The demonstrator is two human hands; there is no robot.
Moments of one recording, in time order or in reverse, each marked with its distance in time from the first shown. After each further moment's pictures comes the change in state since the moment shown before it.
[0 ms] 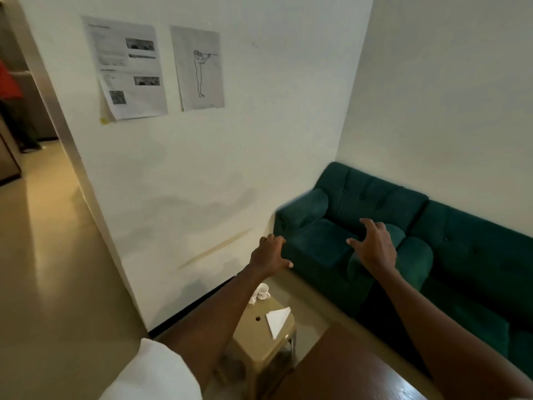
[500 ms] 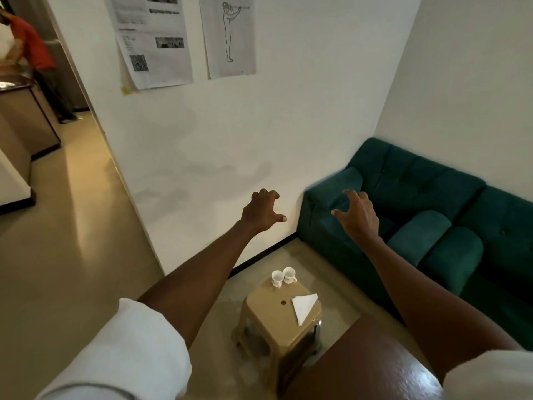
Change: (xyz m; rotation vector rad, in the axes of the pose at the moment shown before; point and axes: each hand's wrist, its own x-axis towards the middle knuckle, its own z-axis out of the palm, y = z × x) left_hand 0.069 -0.106 -0.078 0.003 0.106 -0.136; right_hand 0.059 -0.120 0.103 0.046 -0.124 -0.157
